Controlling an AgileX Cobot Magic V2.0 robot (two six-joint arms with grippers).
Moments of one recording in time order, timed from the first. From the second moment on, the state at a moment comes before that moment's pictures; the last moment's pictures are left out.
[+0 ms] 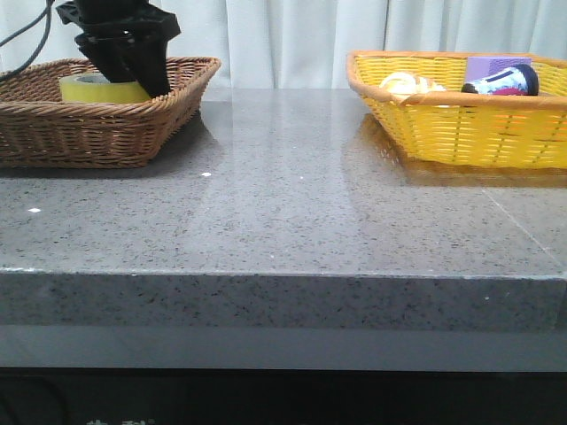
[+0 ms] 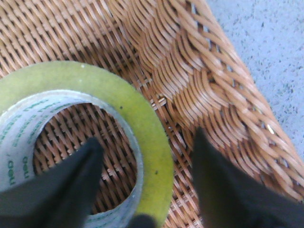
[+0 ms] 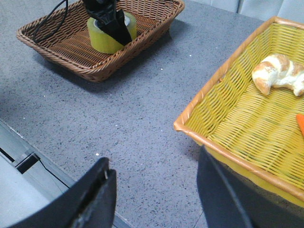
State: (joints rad) left arm -0.28 2.18 -2.21 -0.07 1.26 0.32; right arm 0.44 0.69 -0.86 0.20 0.63 -0.17
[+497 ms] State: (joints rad) left arm -0.28 1.94 -2.21 -0.07 1.26 0.22; right arm 0.44 0.69 -0.86 0.20 0.63 -0.17
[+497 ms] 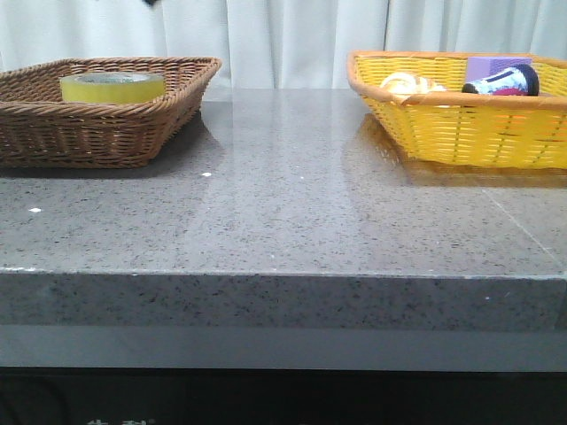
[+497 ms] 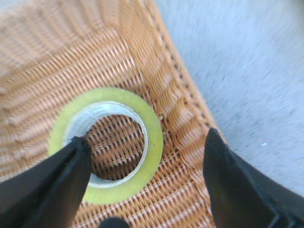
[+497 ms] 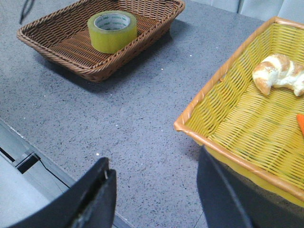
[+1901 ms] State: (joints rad) left arm -0.29 0.70 -0.87 -0.15 0.81 0.07; right arm 0.44 0.69 -0.86 0.18 0.63 -0.17
